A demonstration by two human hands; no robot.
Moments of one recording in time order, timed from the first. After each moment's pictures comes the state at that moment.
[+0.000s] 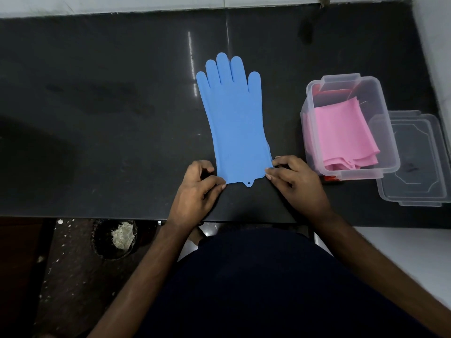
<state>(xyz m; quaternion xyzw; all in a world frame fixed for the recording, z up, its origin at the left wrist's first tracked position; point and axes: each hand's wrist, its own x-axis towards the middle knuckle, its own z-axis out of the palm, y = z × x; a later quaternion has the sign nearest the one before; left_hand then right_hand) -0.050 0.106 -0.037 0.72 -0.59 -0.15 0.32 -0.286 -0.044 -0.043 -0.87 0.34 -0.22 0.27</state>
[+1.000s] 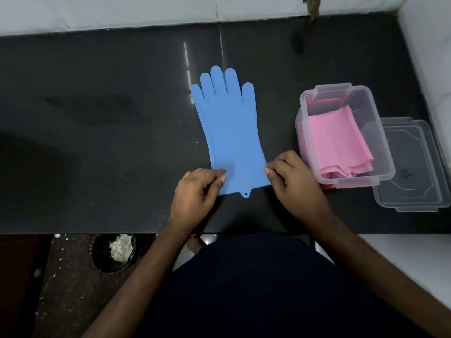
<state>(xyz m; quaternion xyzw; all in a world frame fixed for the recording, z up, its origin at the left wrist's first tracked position) -0.052 0.075 -0.007 0.74 -0.56 -0.13 0.35 -0.266 -0.051 0.000 -0.86 0.39 -0.18 0.27</state>
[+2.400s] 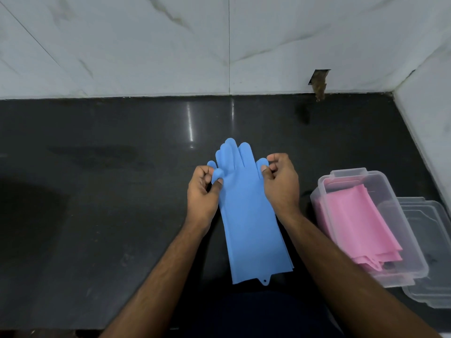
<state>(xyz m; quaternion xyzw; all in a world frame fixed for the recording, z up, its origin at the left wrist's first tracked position) 0.028 -0.072 -0.024 0.68 -0.26 -0.36 0.59 -0.121 -0.182 -0.019 -0.66 0.60 -0.28 0.35</state>
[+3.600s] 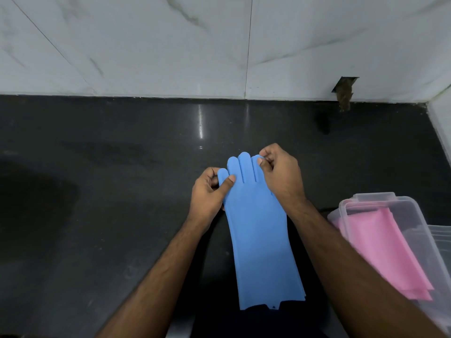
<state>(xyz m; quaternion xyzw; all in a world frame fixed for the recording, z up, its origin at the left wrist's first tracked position) 0.058 -0.098 -0.023 0.68 -0.24 -0.40 0.56 -0.079 -0.234 -0.013 -0.76 0.52 -0.21 0.34</state>
